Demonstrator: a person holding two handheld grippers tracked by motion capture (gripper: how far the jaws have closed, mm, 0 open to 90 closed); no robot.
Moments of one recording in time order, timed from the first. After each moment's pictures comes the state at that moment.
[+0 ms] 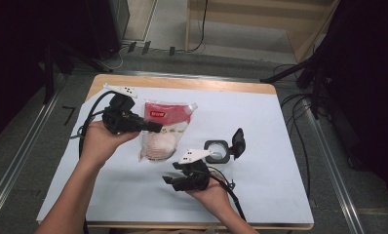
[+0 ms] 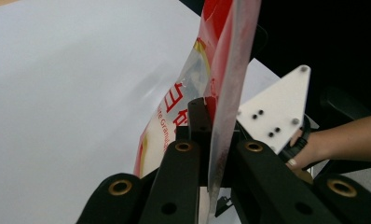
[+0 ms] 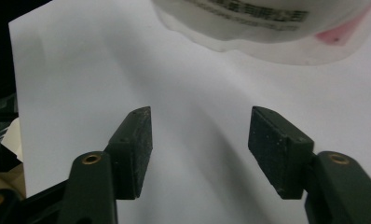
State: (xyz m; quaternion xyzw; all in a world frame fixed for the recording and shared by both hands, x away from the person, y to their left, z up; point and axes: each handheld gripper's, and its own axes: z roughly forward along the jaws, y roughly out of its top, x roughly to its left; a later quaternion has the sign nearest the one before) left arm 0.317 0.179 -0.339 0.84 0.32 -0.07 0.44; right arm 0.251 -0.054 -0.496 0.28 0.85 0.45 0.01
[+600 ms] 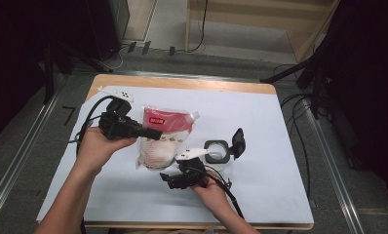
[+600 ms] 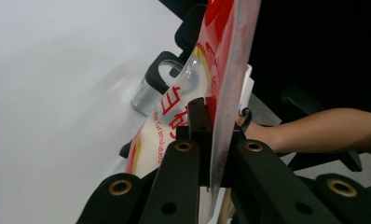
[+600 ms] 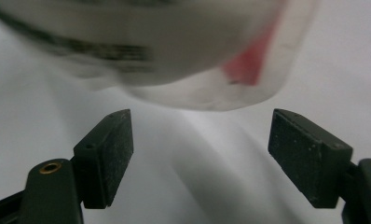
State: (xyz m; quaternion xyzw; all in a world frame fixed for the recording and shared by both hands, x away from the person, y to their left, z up) left arm 0.303 0.183 -0.337 0.82 0.32 -0.13 0.46; right arm 0.259 -0.043 -0.509 0.33 0.83 0.45 0.03
